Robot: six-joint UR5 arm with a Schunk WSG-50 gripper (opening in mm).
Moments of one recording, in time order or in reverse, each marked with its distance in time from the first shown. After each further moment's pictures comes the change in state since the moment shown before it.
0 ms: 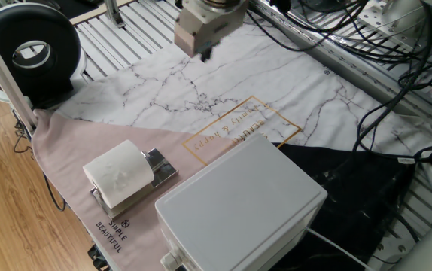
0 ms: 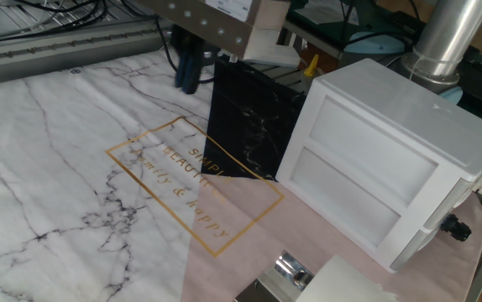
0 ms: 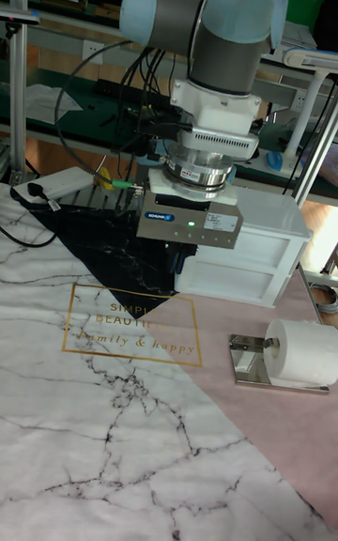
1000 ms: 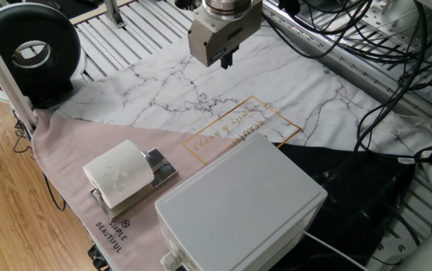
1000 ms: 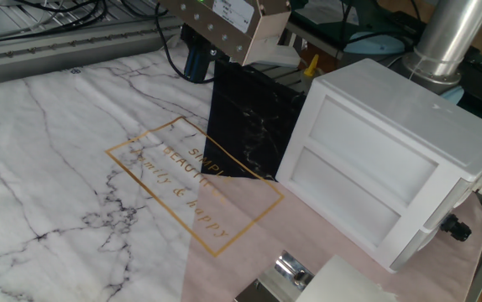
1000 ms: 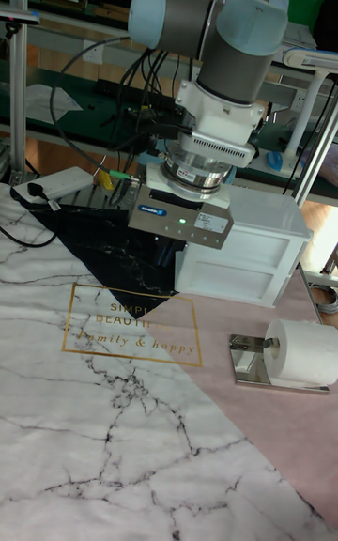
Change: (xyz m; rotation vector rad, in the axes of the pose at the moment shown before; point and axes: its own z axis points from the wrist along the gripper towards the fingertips) arm 0.024 -0.021 0.002 0.105 0.078 0.056
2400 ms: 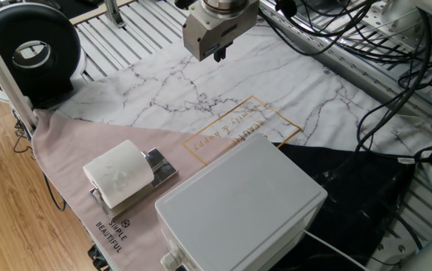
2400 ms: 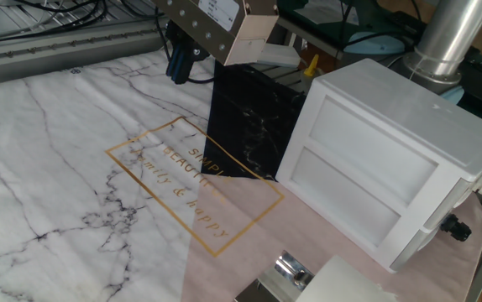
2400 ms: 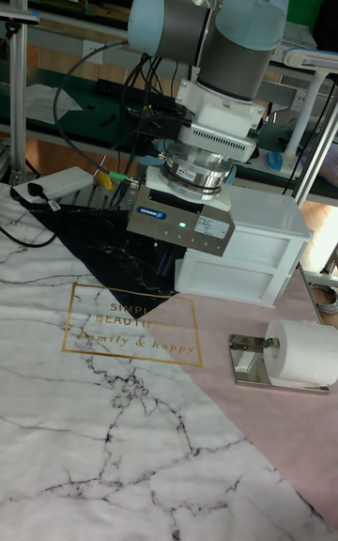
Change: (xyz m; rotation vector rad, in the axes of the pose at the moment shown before) arm -0.030 0.004 -0.002 -0.016 -0.120 0.046
